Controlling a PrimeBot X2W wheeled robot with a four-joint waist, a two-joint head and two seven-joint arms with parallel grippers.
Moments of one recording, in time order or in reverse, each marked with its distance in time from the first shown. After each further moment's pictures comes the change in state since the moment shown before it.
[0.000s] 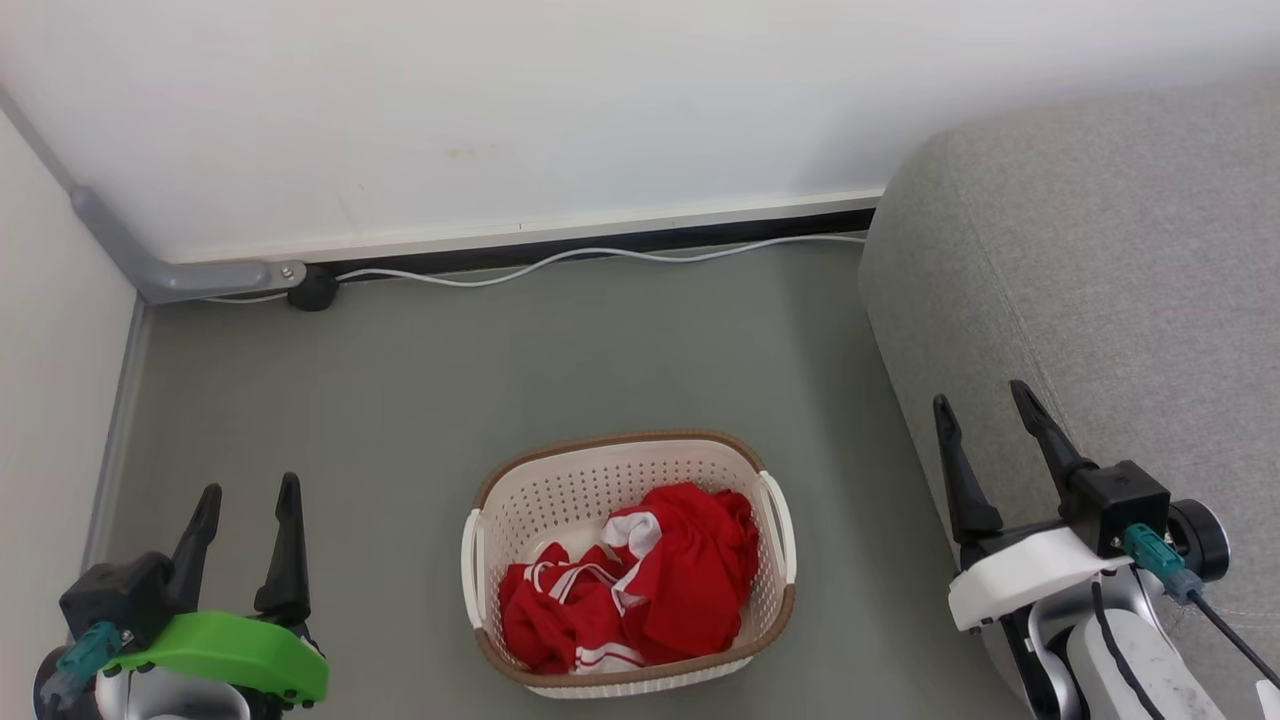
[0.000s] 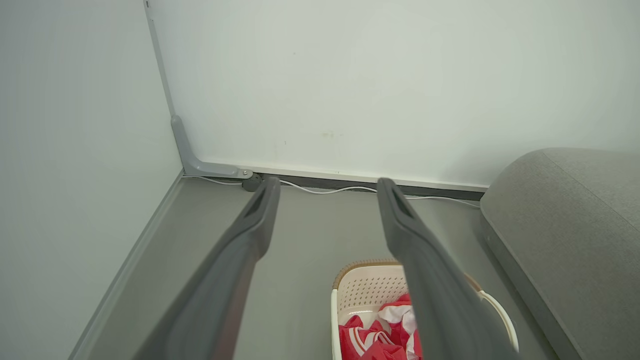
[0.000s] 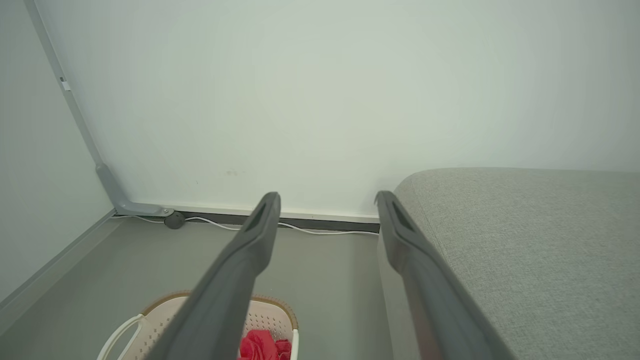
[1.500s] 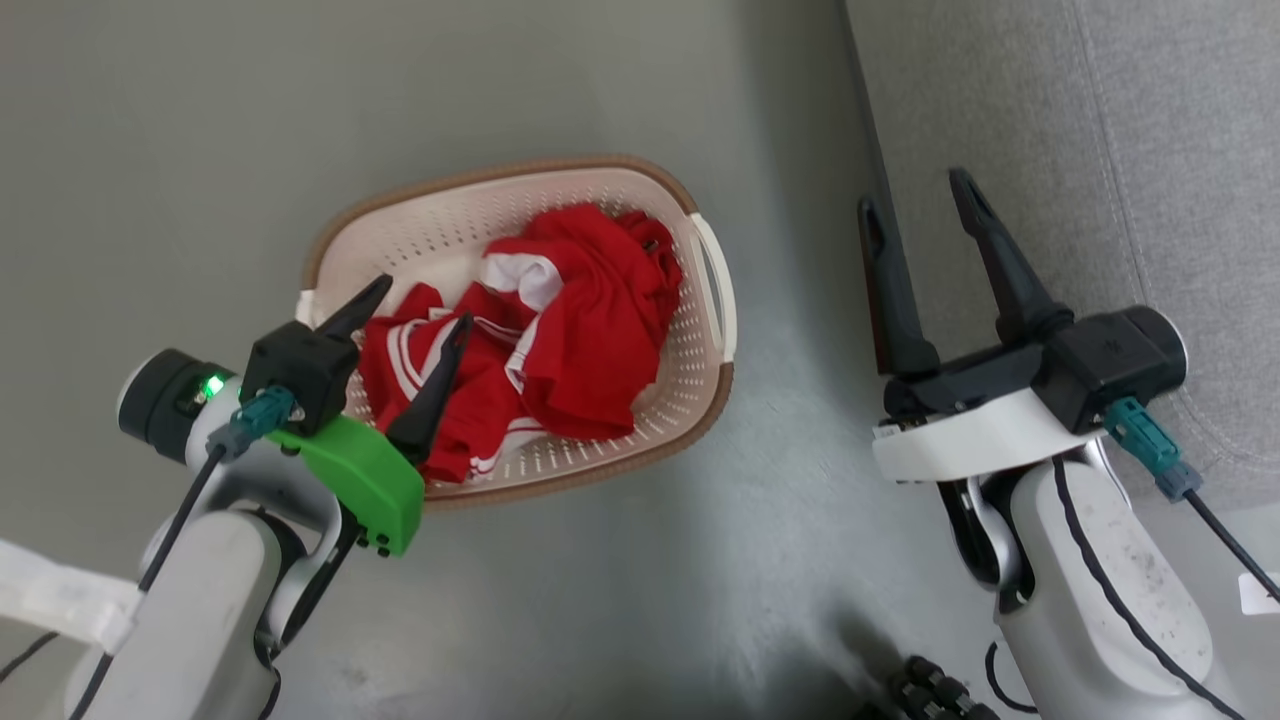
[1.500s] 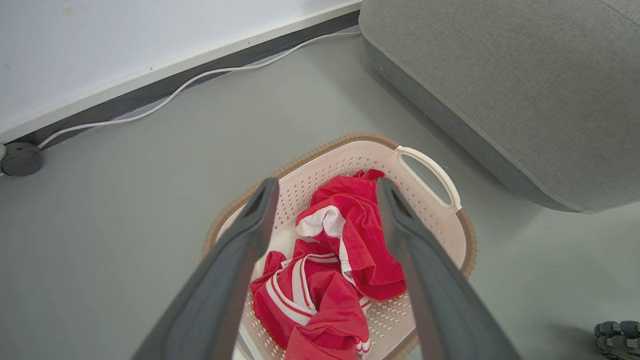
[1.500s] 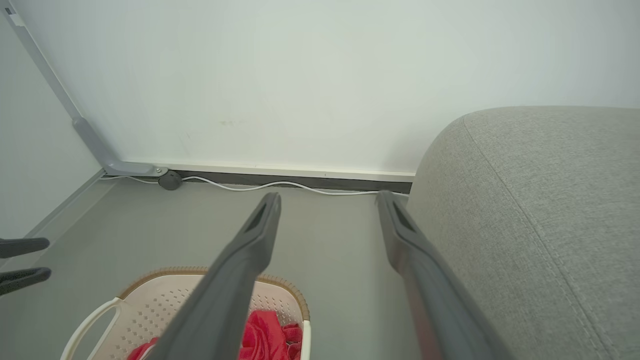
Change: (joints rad) left arm -0.368 0.088 -0.267 -0.161 0.208 -0.116 0.326; right arm -0.229 0.060 0.076 -0.173 -0.026 0.009 0.000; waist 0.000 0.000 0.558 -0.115
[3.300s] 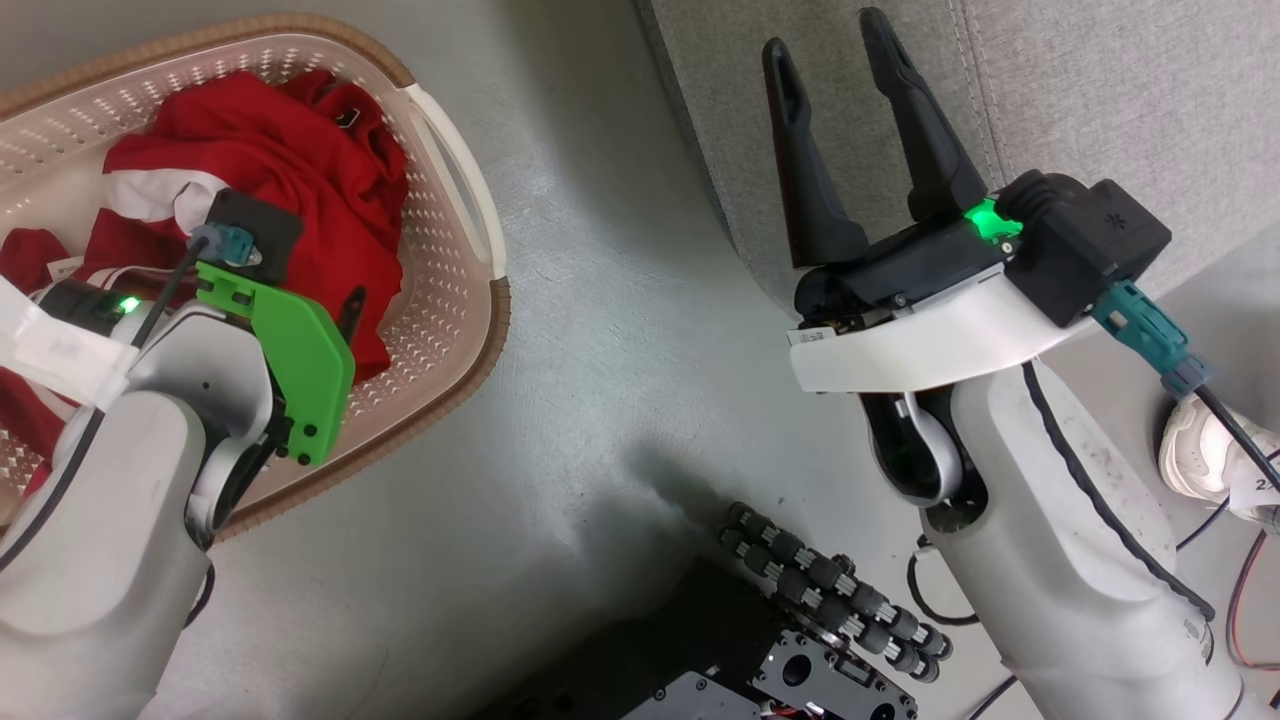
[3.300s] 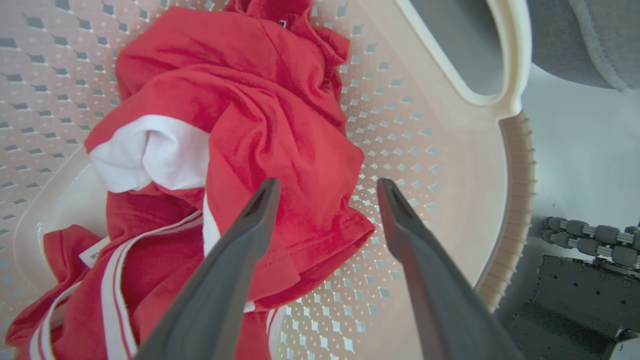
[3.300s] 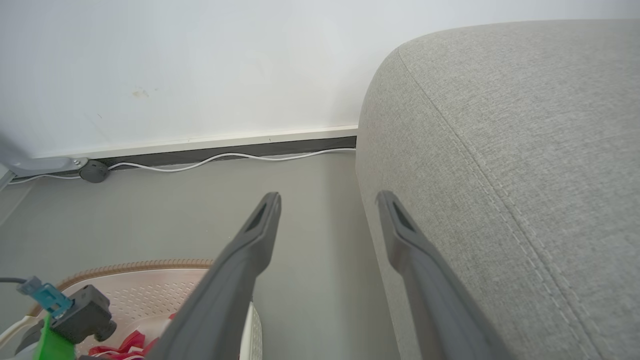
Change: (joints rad) left arm -0.217 0.029 -0.004 0.183 -0.042 -0.008 0.444; right arm -0.240 0.020 0.168 -0.037 0.249 -0.063 0.000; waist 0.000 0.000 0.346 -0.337
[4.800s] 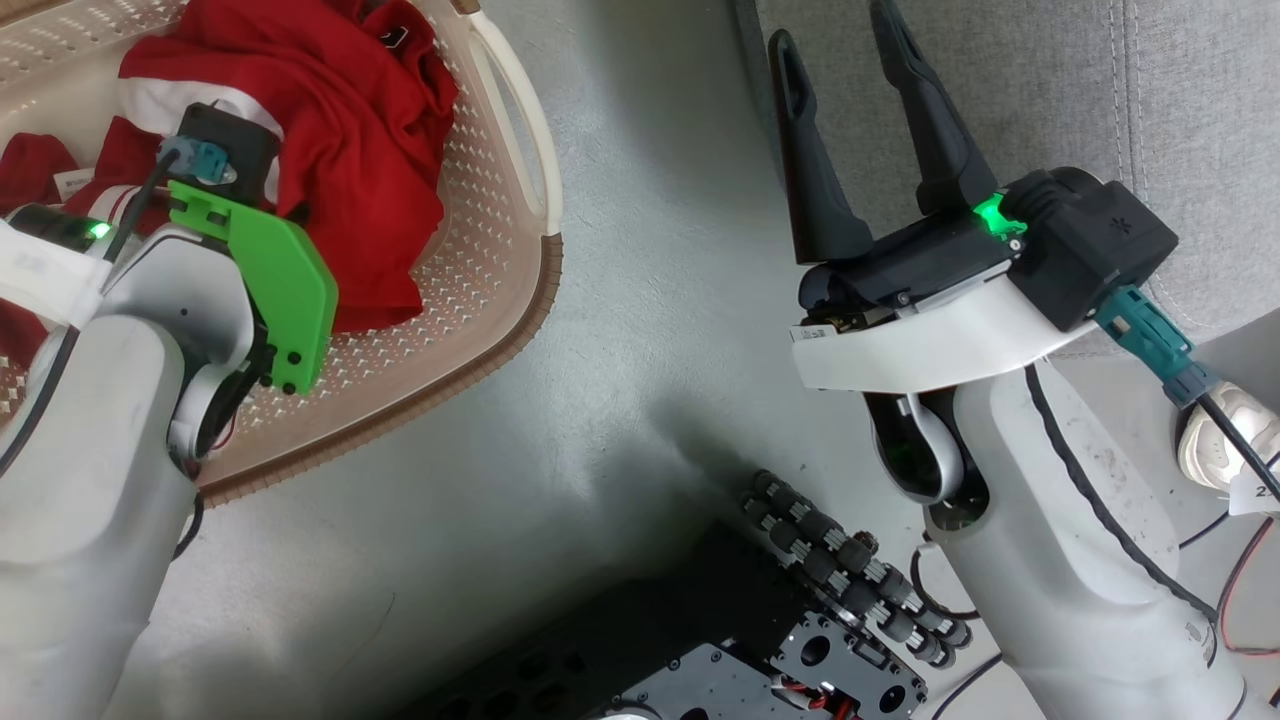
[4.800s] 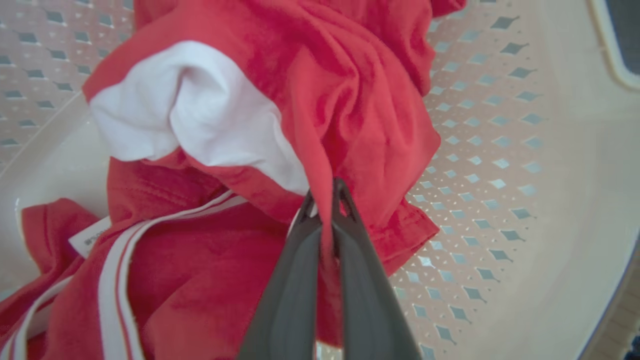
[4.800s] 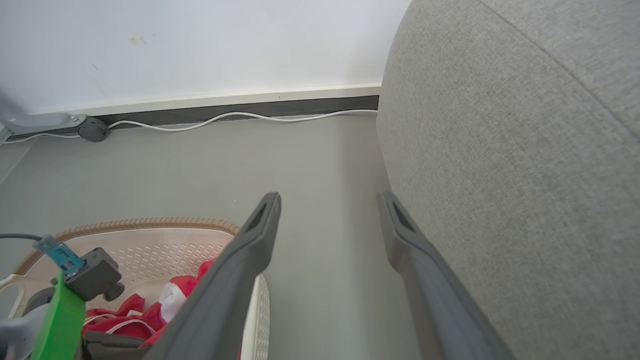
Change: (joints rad) left arm -0.123 -0.018 -0.006 0.077 0.000 -0.012 0.020; right arm 0.000 0.001 -0.007 -0.014 -0.043 -0.009 0.000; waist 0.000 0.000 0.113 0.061
